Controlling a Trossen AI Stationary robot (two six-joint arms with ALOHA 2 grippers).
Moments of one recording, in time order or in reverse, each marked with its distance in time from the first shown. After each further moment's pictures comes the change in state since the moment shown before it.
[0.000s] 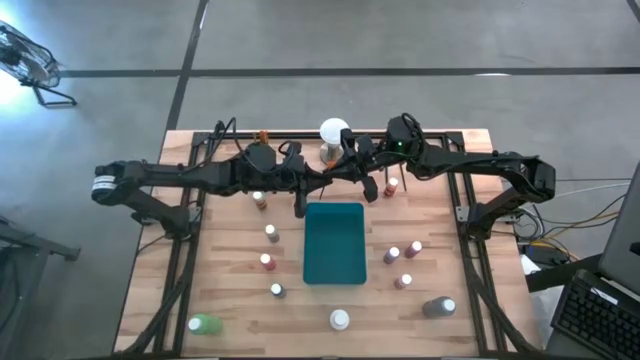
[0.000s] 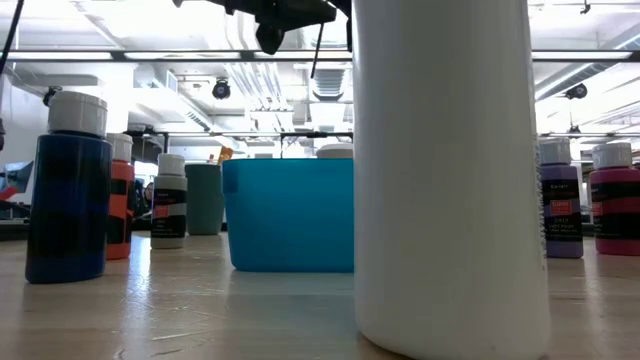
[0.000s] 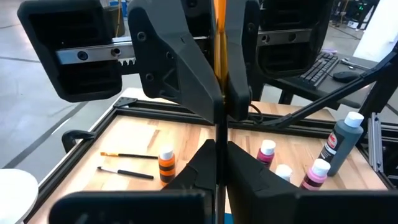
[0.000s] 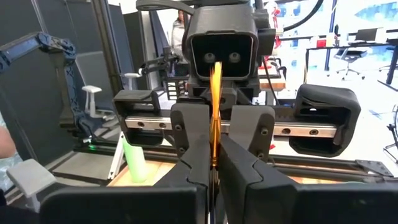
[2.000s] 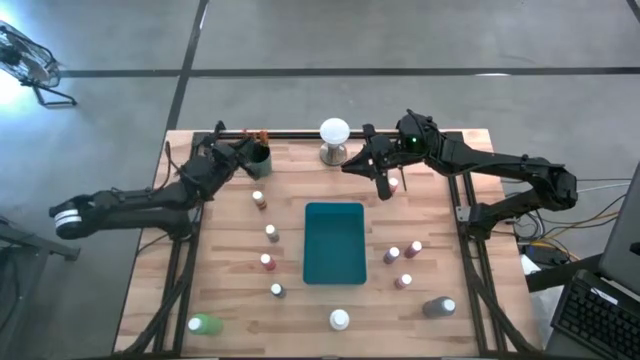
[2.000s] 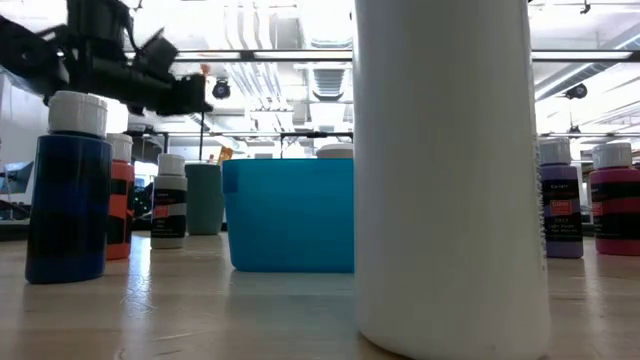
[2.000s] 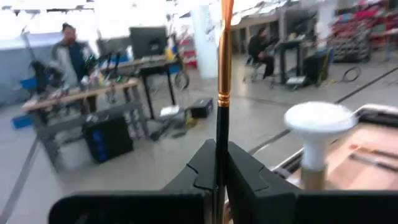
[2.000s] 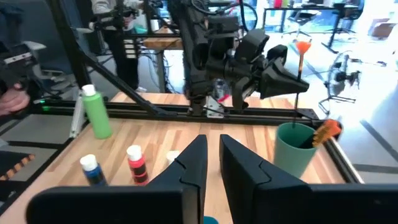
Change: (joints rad) left arm 0.377 -0.489 -0.832 0.609 -0.479 0.222; right arm -0.032 -0.183 -0.021 -0.394 0.159 -0.176
